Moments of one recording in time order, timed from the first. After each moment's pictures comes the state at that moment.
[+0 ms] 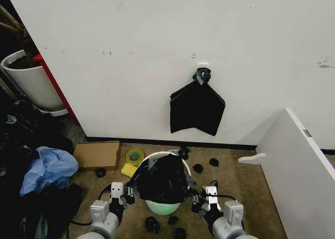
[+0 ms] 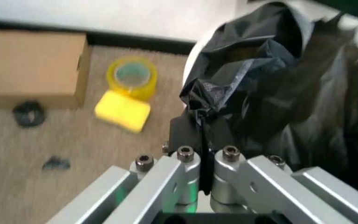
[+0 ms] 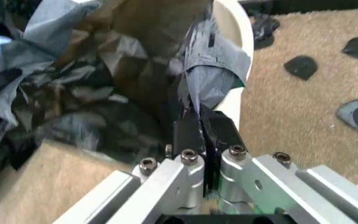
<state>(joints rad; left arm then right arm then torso) 1.62 -0.85 -0.15 -2.21 -0.69 0.15 -0.50 -1.60 1.02 0.04 2.34 0.73 -0.42 0.54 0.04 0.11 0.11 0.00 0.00</state>
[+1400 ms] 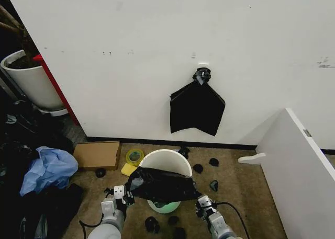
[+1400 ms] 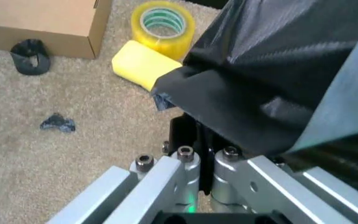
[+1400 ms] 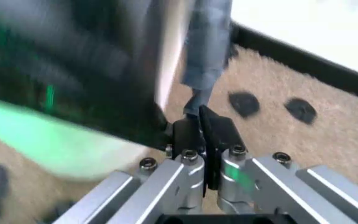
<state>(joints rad) 1.47 -1.01 -0.11 -1.91 -0.74 0.16 -0.53 -1.51 1.09 0.05 1.85 0.14 -0.16 0.24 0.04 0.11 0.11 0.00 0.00</state>
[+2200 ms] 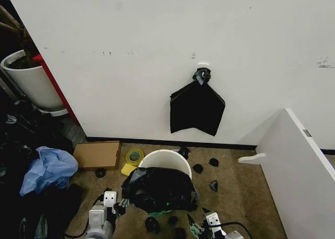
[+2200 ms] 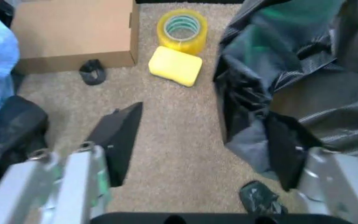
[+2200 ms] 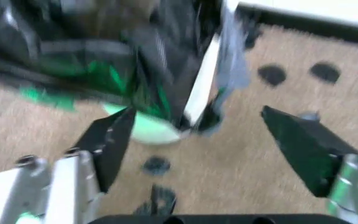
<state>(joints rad) 1.71 -0.86 -0.19 -2.31 -0.70 0.39 -0.73 -1.83 0.97 0.11 2.25 0.31 -0.24 0.30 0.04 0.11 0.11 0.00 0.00</state>
